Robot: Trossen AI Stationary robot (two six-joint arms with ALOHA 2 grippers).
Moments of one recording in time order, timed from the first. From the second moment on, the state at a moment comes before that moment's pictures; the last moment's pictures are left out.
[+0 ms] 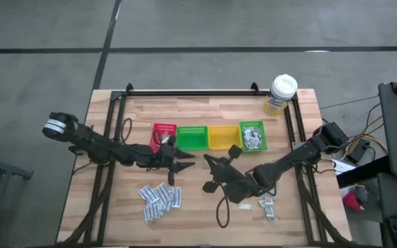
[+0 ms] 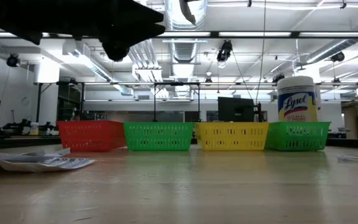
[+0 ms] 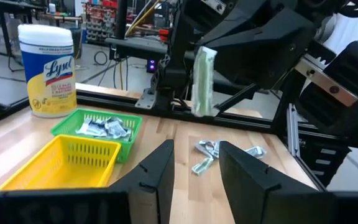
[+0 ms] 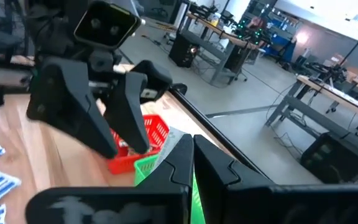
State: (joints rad) left arm -0.25 1.36 0.51 0.87 -0.28 -0.18; right arm 0.49 1.74 1.26 -0.01 1.18 0.12
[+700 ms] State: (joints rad) left arm -0.25 1.46 0.62 0.87 -0.37 -0.15; right arm 0.48 1.74 1.25 0.04 1.18 0.10
